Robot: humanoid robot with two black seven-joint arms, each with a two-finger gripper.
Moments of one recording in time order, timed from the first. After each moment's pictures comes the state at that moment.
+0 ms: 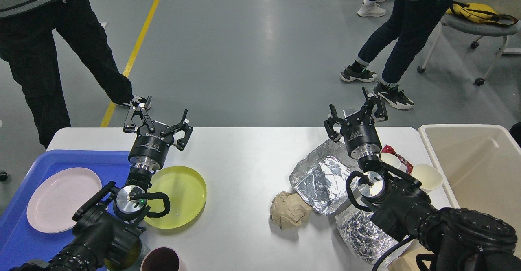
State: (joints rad) left arm -0.55 0.00 -1.17 -0.52 0.00 -0.60 -0.27; right arm 0.78 0.08 0.30 0.20 0.48 0.48 0.61
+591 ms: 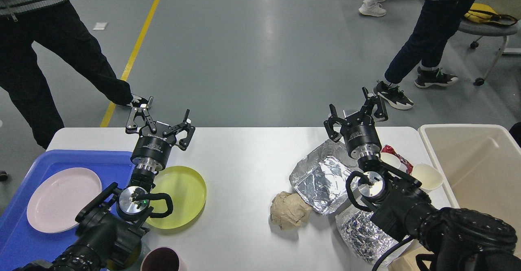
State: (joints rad) left arm -0.55 -0.01 -1.17 -0.51 -0.01 -0.61 -0.27; right arm 0.78 0.08 0.30 0.20 0.48 0.48 0.61
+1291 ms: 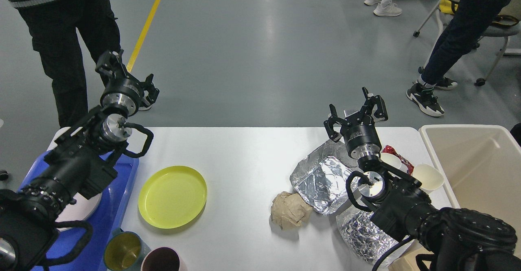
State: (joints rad) left arm -0.90 0.20 -0.86 -0.51 0.00 0.03 -0.26; right arm 0.78 0.08 0.30 0.20 0.48 0.48 0.61
